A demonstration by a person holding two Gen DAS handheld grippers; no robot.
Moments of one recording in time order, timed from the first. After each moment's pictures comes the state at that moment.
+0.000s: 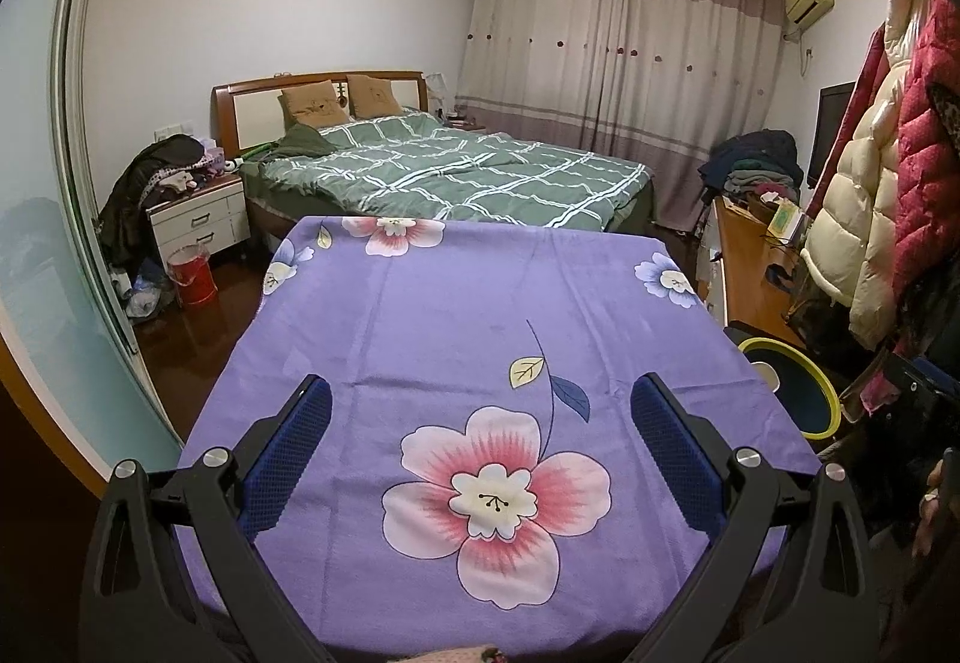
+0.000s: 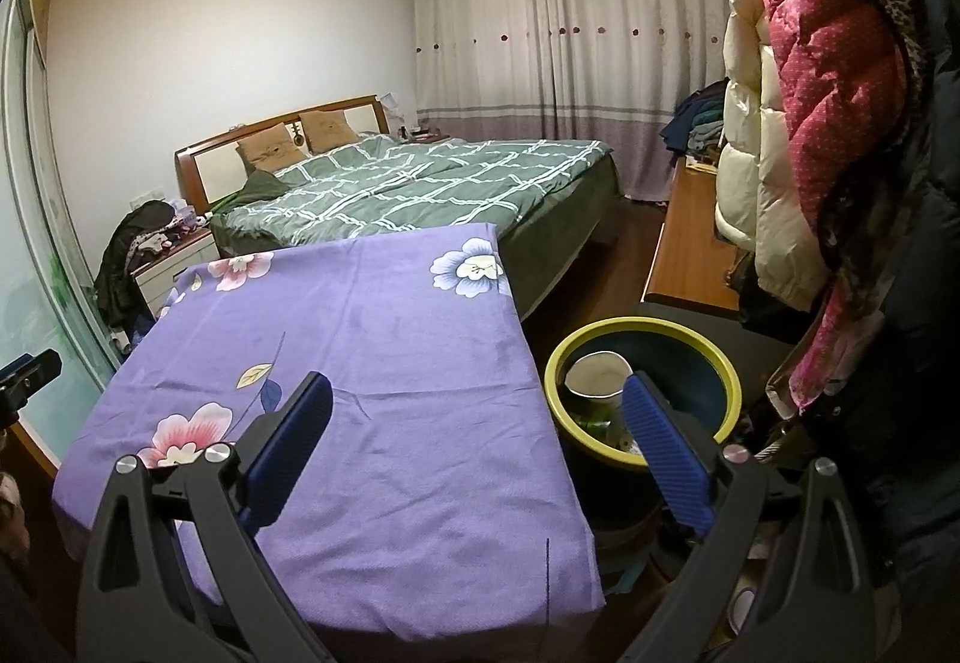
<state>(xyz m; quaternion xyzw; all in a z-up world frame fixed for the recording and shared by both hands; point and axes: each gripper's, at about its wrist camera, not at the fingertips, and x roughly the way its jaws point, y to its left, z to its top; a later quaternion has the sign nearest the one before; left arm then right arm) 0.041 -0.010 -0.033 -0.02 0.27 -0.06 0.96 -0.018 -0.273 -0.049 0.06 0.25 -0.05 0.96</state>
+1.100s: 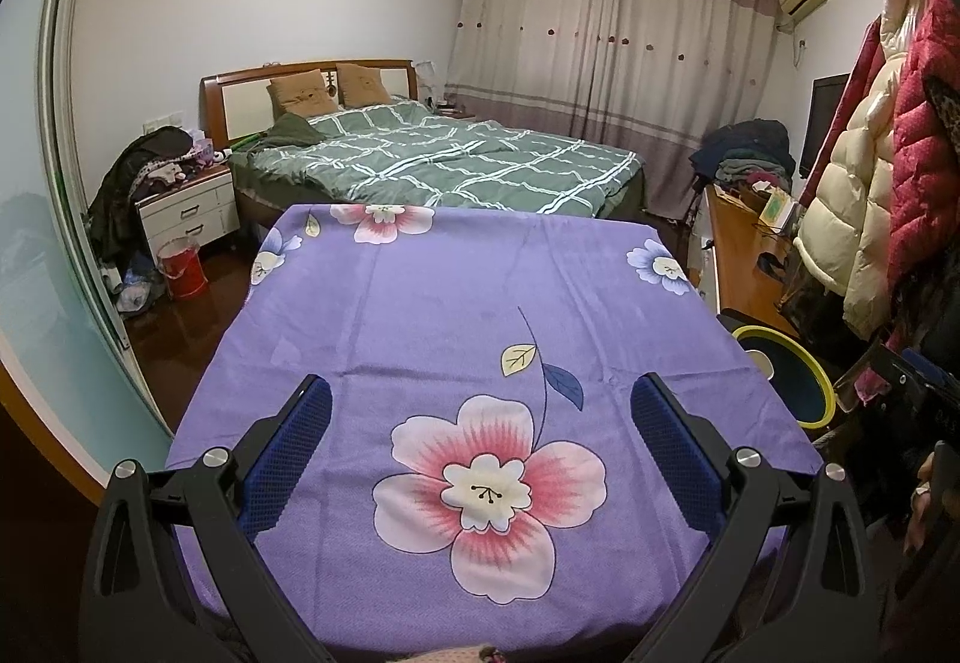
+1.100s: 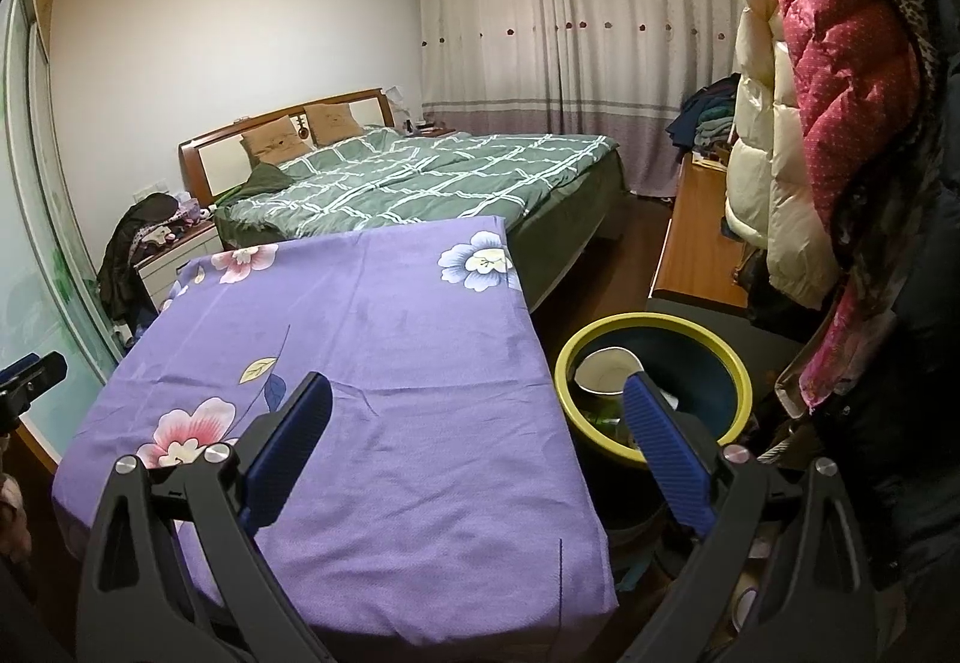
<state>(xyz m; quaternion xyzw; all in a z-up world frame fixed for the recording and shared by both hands) 0.047 -0.018 -0.047 -0.02 0.28 -0.07 0.96 -0.014 -0.268 -0.058 0.06 0.26 -0.05 0.96</state>
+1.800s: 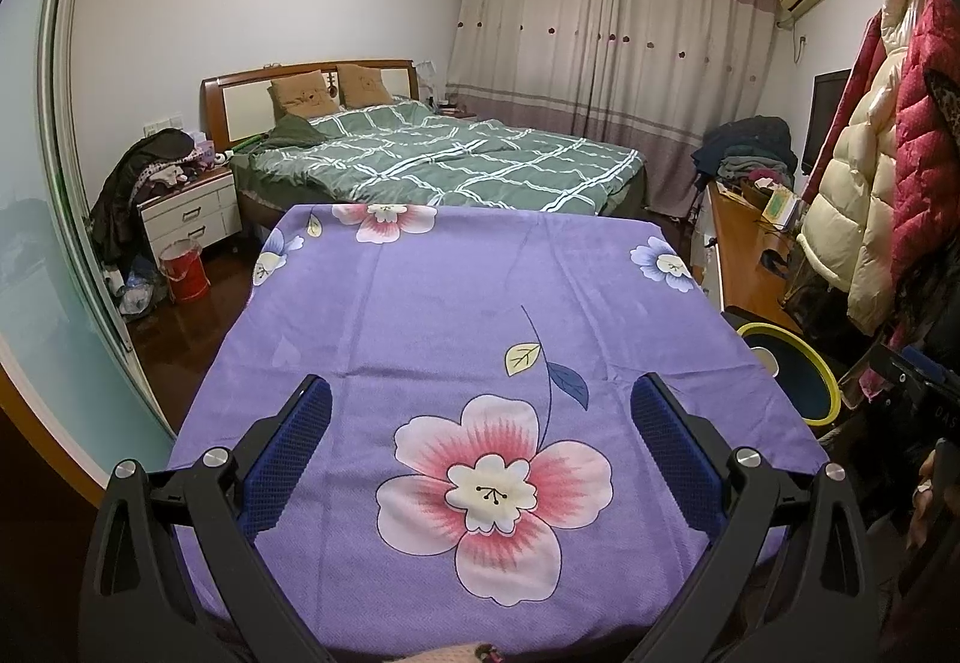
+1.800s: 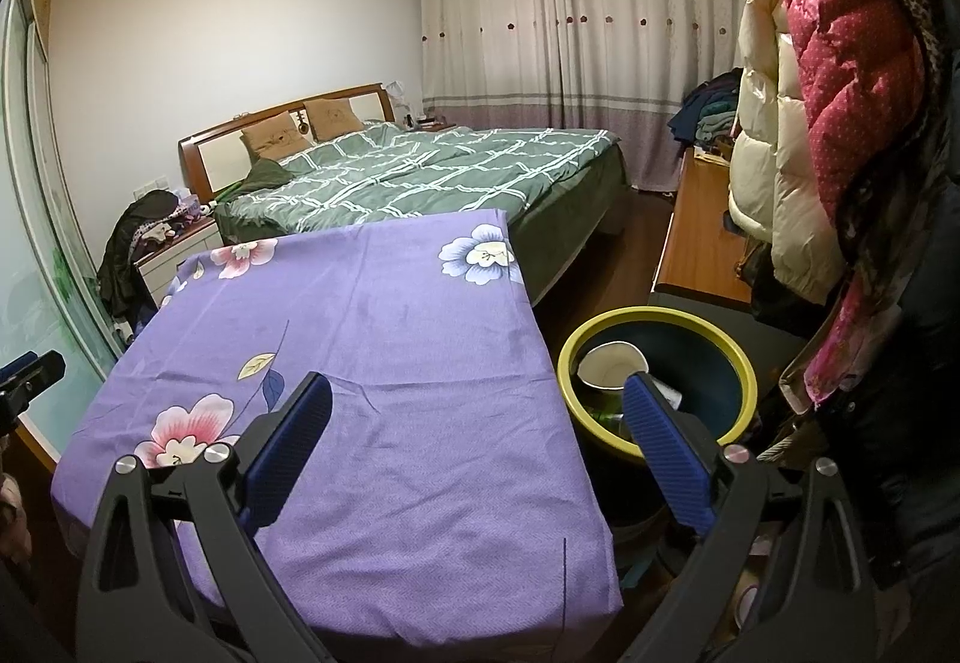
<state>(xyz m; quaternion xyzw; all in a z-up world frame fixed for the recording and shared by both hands) 0.051 -0.015 -0.048 -0.02 0.29 -0.07 0.96 -0.009 -0.263 -0.061 0.06 0.27 -0.05 0.96</state>
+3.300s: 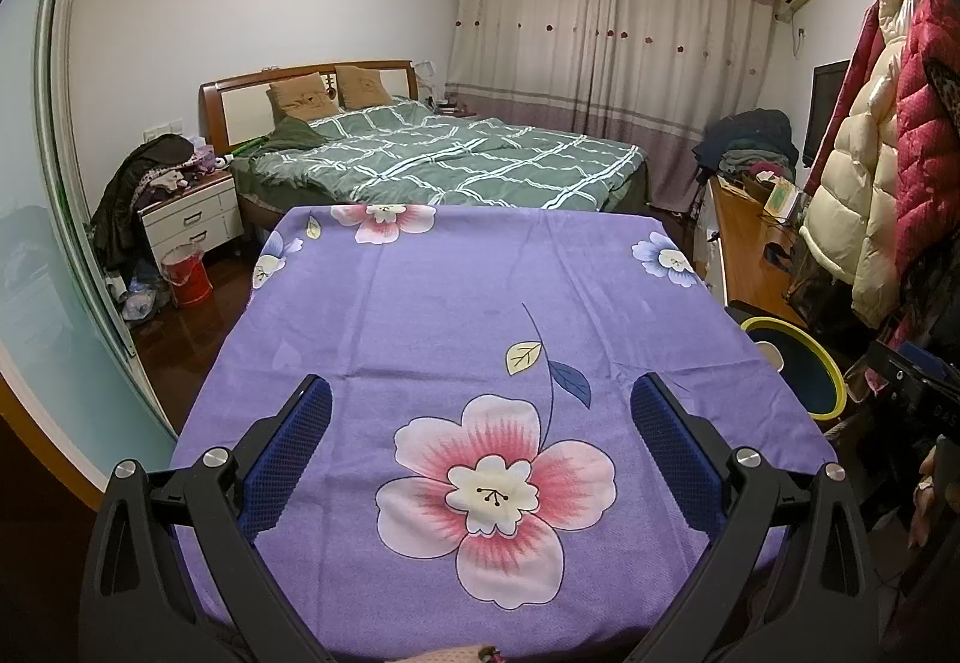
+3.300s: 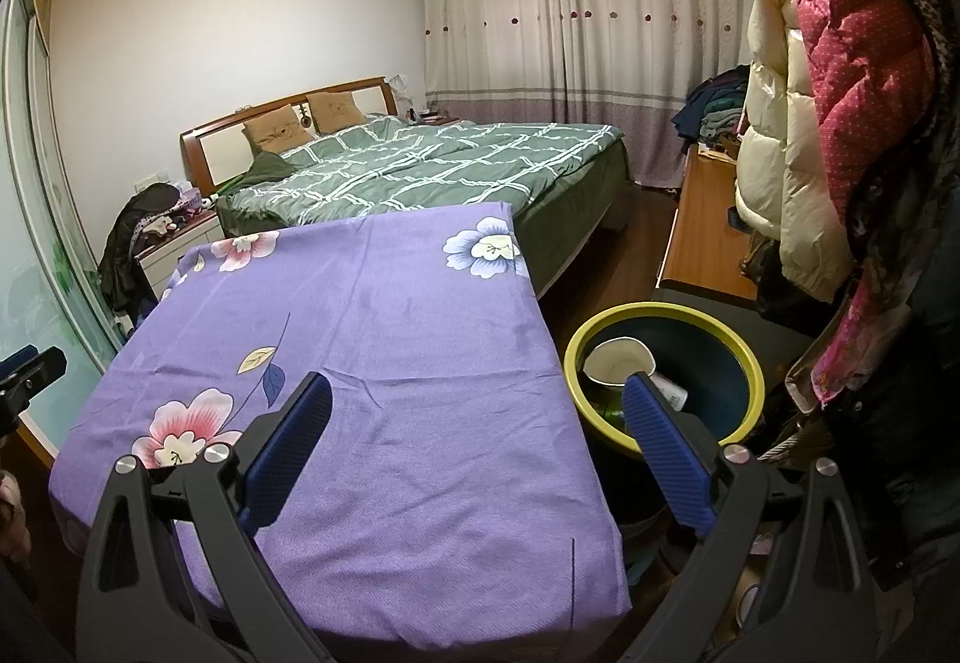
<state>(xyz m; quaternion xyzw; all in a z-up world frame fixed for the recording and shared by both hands) 0.056 -0.011 -0.049 -0.02 0.29 -0.07 0.96 -0.008 -0.259 -0.065 0.06 0.27 -0.05 0.96</state>
